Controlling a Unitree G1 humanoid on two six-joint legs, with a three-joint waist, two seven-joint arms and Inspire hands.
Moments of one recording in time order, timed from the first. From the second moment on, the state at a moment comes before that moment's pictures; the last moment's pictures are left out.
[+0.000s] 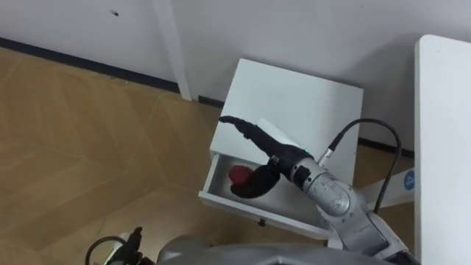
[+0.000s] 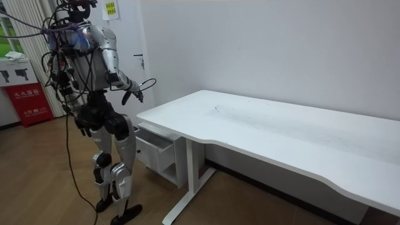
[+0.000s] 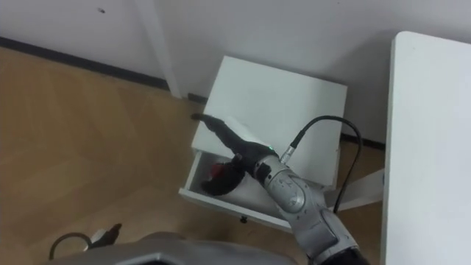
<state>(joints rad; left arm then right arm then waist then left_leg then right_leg) 0.21 0.22 -0.14 1.05 0.39 0.00 0.13 0.18 -0.27 0.45 0.07 -0.45 -0.06 0.20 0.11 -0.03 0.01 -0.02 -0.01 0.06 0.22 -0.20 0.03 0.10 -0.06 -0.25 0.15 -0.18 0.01</state>
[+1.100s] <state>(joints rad) 0.26 0.21 0.06 1.08 0.39 0.00 0.13 0.24 -0.26 0.08 0.84 -0.19 -0.19 -0.01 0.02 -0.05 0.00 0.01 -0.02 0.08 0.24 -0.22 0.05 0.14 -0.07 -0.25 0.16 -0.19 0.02</state>
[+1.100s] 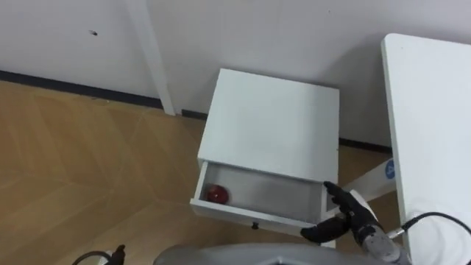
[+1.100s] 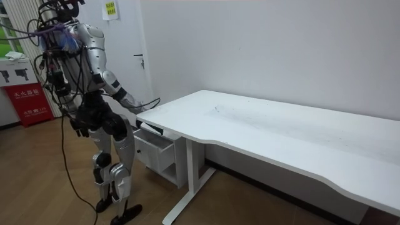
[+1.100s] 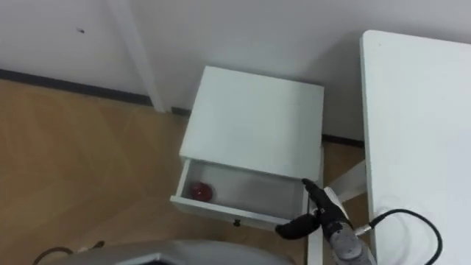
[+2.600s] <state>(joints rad) 0.21 0.25 0.17 1.11 0.31 0.00 0.17 0.17 -0.28 -0.18 1.29 0.04 -0.01 -0.12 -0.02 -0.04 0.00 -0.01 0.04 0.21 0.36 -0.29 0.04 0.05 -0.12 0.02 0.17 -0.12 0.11</state>
